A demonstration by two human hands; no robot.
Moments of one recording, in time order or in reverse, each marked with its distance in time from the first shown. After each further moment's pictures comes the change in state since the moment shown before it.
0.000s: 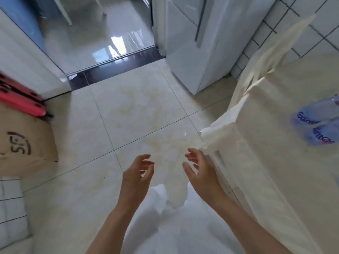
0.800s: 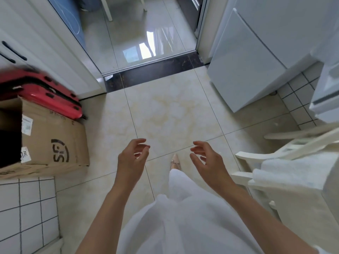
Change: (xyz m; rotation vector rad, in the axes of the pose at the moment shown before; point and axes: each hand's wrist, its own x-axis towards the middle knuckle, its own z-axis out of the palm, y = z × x) left_hand 0.250 -0.041 -0.229 -0.034 0.179 -0.132; right_hand 0.216 -0.185 0.172 -0.061 -0.178 -0.041
